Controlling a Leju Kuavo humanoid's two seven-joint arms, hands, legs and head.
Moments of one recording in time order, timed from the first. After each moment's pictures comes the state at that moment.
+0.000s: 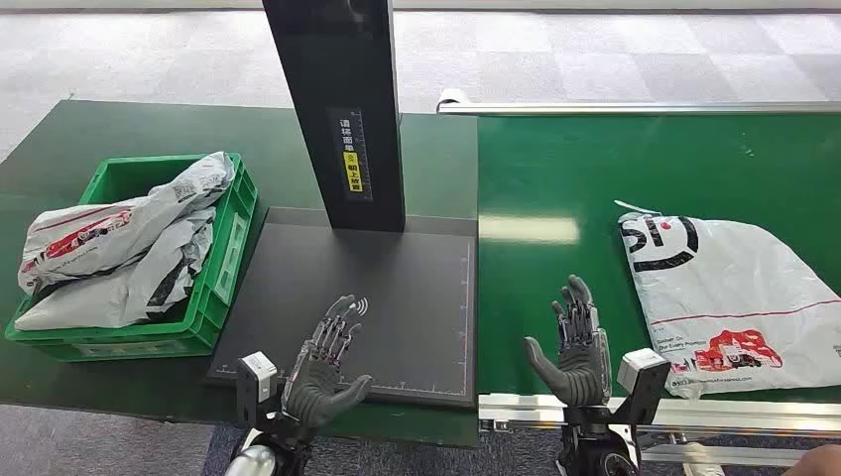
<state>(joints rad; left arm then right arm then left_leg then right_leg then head) -0.02 -0.20 -0.17 -1.24 0.02 -0.23 -0.52 0.02 0.16 0.00 -1.30 -0.03 0.22 -0.44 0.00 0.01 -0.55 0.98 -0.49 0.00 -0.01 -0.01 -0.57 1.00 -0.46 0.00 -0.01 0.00</state>
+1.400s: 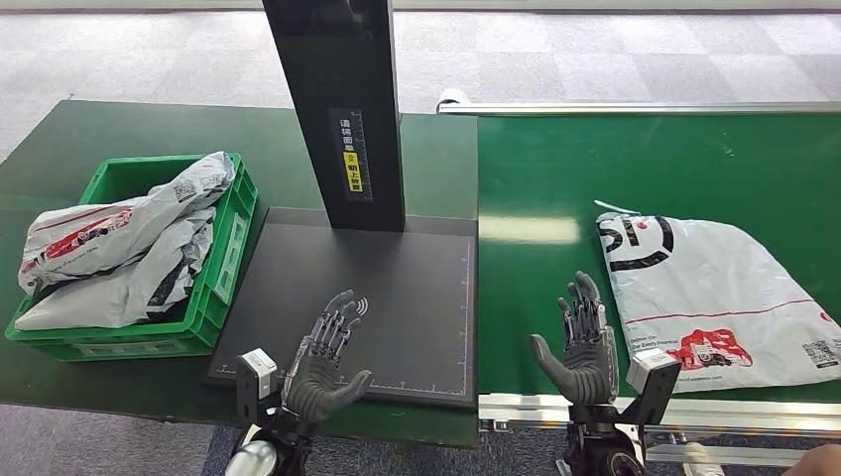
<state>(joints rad) -0.04 -0.20 -0.17 -1.23 0.01 -0.22 -0.54 0.02 0.16 -0.02 -1.32 -0.04 0.23 -0.43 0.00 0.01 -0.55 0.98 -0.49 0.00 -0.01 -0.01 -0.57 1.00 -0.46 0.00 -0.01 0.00</state>
